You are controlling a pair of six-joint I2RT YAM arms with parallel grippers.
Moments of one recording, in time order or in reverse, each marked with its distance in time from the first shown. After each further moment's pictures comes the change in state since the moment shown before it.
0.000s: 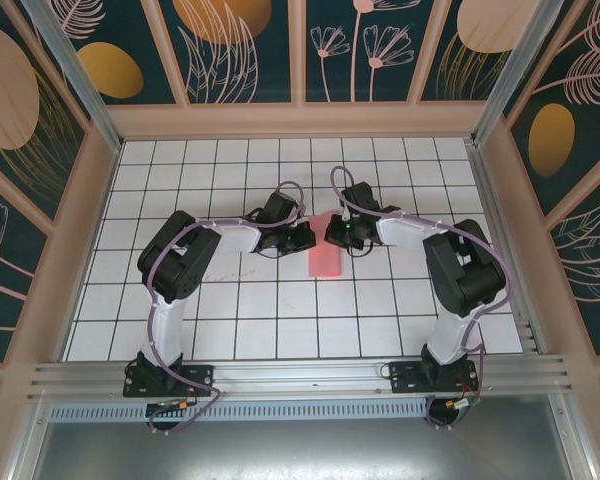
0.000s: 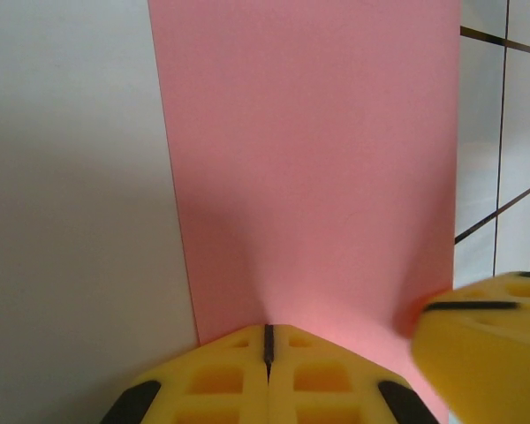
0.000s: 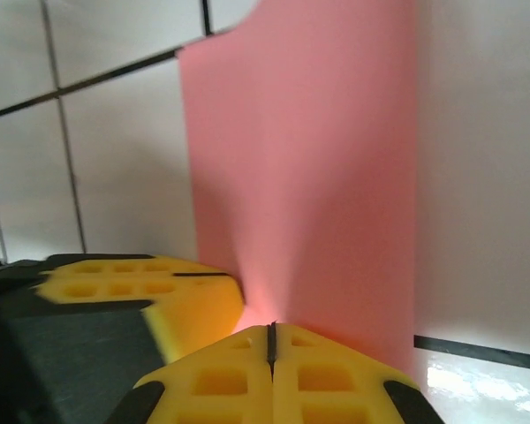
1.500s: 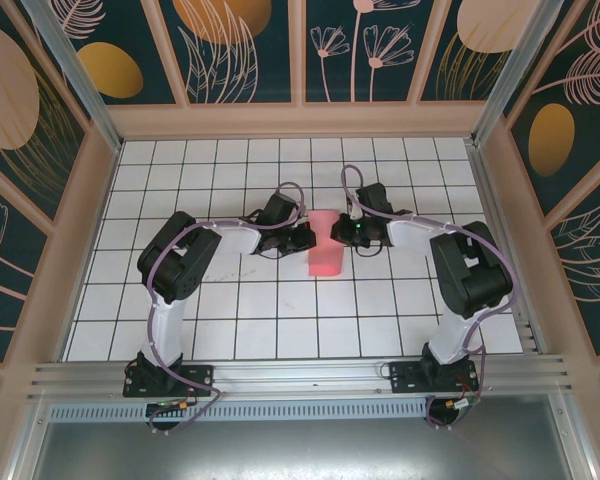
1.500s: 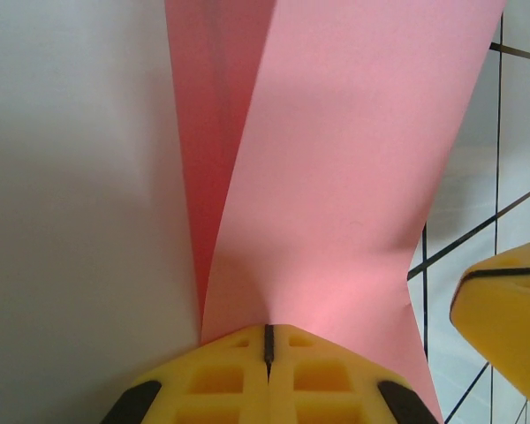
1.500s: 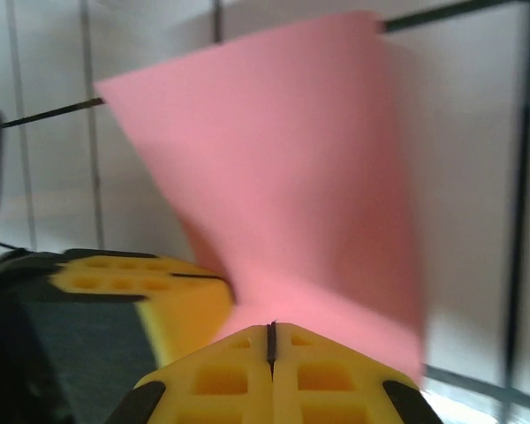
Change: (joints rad) left arm -0.004 0.000 -0.020 0.030 -0.021 -0.001; right arm -0.074 -0.027 -0.066 0.124 -0.114 -0.078
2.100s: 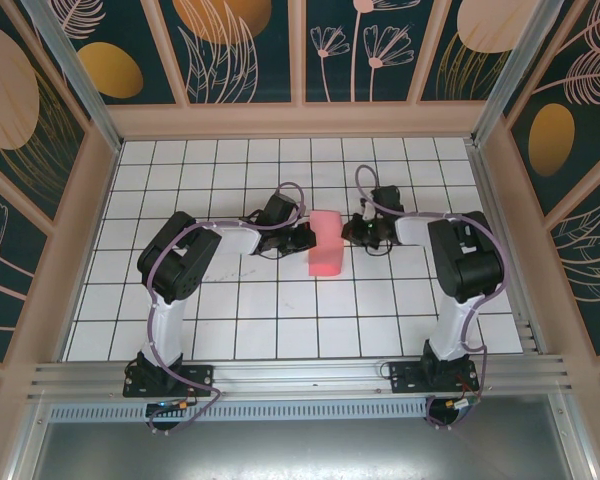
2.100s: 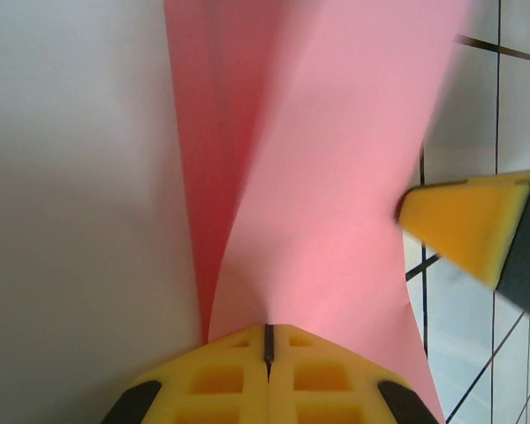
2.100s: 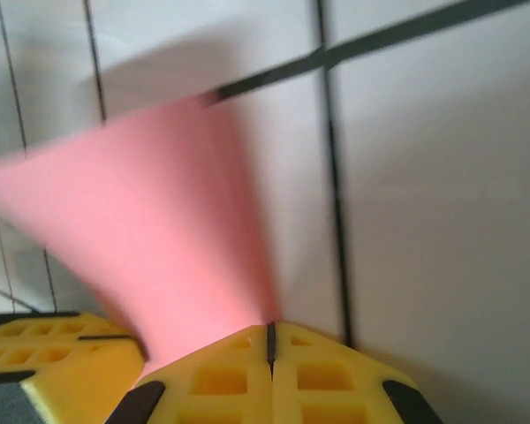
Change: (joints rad) left arm 0.000 0.000 -0.008 0.011 -0.001 0.000; right arm -0.146 0.091 -0.031 0.083 -0.074 -0.002
